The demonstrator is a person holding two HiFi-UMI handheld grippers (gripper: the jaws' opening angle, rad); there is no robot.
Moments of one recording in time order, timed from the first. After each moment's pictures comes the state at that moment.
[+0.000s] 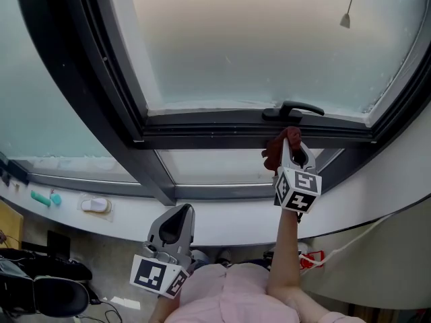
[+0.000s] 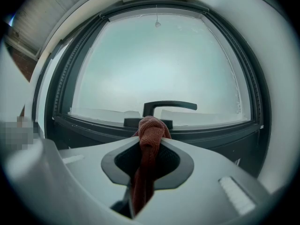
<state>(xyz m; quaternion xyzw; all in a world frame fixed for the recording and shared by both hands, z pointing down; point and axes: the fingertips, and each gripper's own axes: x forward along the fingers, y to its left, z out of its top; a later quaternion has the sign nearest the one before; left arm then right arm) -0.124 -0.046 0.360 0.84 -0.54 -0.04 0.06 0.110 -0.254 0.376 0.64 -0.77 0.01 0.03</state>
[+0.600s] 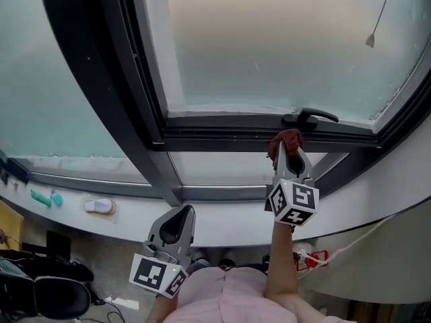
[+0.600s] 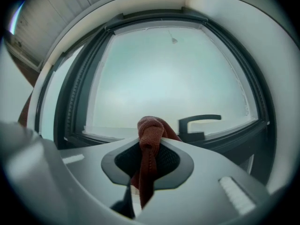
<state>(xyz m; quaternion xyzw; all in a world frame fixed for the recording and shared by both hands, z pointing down) -0.183 -0.045 0.359 0.85 -0.53 -0.04 0.07 0.026 -0.224 0.340 0.62 -0.78 0.00 -0.04</state>
